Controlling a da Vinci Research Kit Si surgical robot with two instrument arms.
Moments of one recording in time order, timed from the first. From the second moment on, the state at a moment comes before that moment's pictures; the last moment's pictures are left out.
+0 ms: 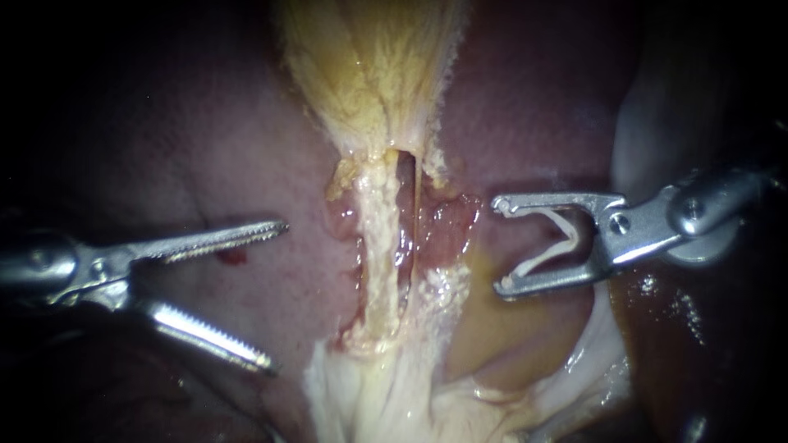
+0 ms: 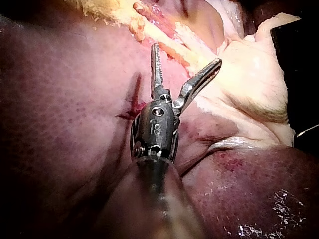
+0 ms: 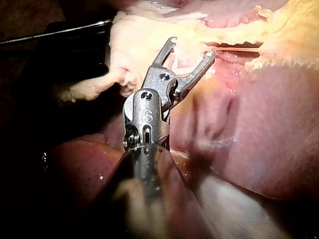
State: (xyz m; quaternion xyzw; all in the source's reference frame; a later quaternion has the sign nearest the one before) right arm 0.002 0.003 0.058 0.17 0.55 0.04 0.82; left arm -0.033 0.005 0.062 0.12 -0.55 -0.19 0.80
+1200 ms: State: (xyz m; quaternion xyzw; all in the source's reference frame) right arm 0.002 0.003 0.058 0.17 0.55 0.04 0.82; left arm -0.038 0.014 0.067 0.10 -0.53 -0.28 0.80
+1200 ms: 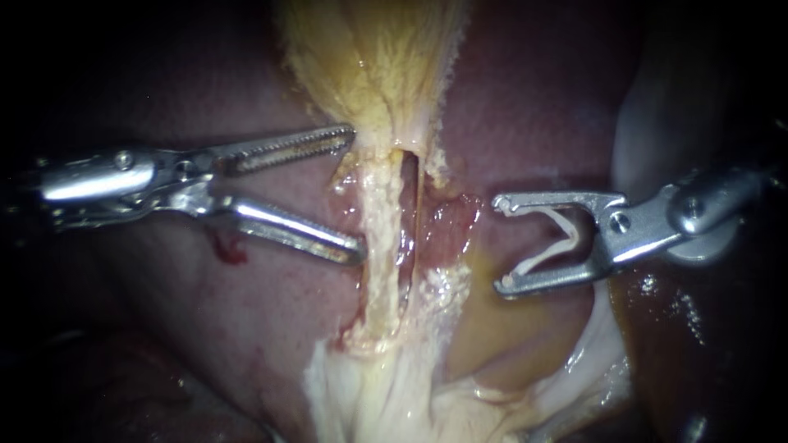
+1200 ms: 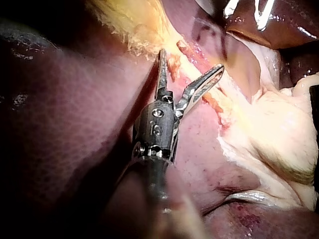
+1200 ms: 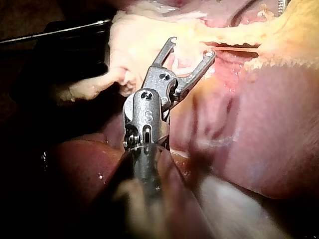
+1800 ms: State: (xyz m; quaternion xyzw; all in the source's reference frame) right arm 0.002 0.003 0.058 0.17 0.55 0.04 0.82; left arm -0.036 0.014 0.069 0.10 -0.50 -0.31 0.80
